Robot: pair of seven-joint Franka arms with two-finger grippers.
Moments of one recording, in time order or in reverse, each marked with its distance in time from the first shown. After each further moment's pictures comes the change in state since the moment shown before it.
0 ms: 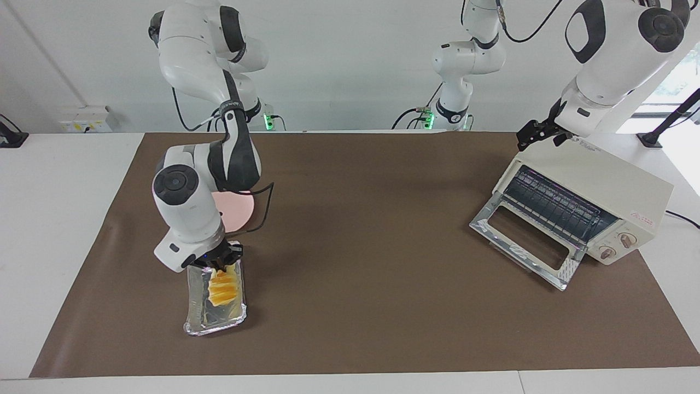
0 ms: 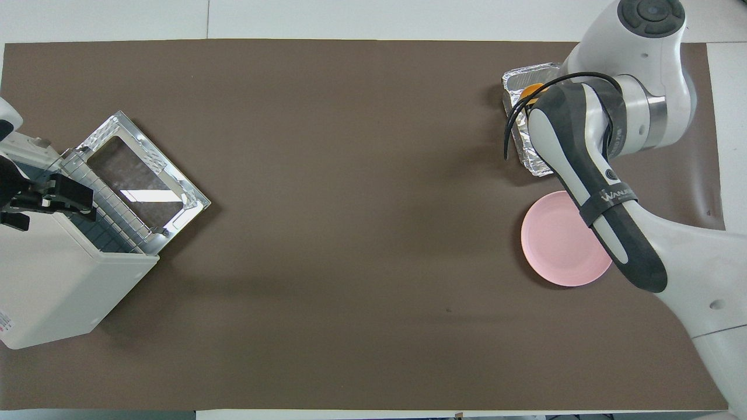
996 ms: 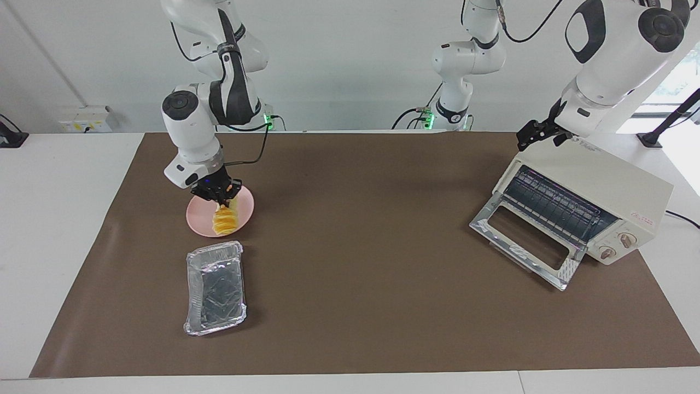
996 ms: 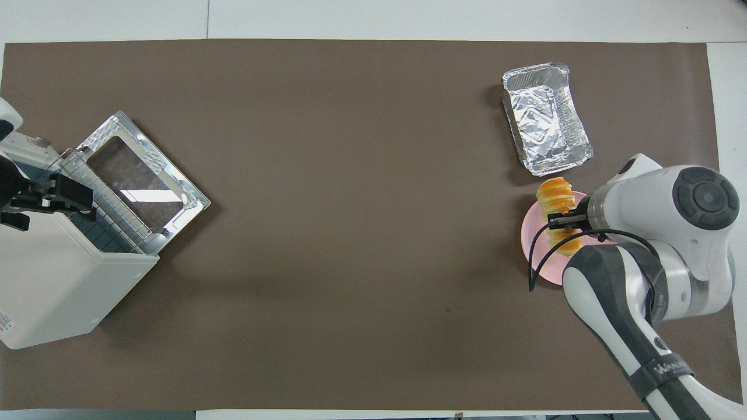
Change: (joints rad) left arm 0.000 0.000 0.000 0.000 0.000 0.000 0.000; right arm -0.043 -0.591 -0.001 -0.962 0.062 0.458 0.001
